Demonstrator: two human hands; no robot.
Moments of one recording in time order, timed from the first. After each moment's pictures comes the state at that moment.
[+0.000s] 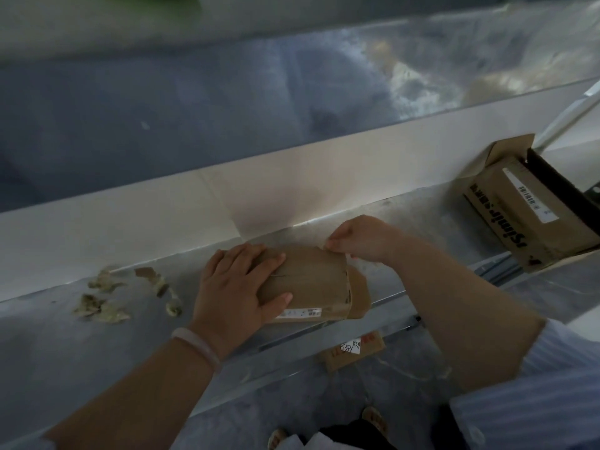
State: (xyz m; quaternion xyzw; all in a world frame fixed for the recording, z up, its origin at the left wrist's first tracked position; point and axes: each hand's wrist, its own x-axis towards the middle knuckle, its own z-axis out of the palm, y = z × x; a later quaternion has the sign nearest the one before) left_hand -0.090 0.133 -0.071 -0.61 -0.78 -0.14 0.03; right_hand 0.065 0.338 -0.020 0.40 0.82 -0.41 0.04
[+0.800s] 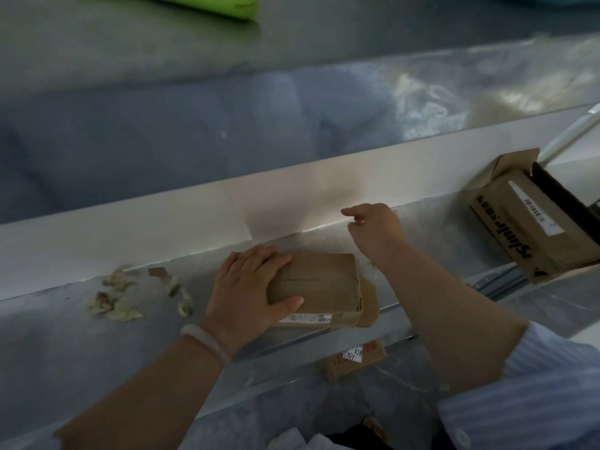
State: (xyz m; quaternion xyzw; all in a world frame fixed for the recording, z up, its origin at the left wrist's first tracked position) left_hand -0.093 0.133 -0.066 -0.58 -0.79 -0.19 -0.03; right_hand 0.045 0.340 -0.028 0.50 0.79 -0.31 -0.14
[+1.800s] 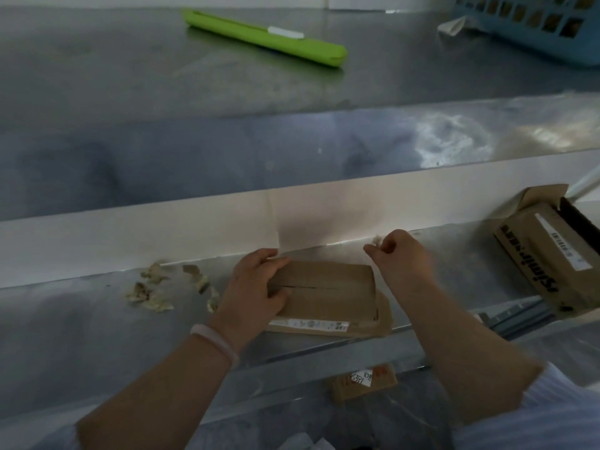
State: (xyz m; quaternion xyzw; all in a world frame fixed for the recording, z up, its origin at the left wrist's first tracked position) left_hand -0.112 0.112 -0.059 -0.48 -0.81 -0.32 -0.10; right_hand 0.060 0.311 -0.032 0.55 0.76 -0.30 -0.19
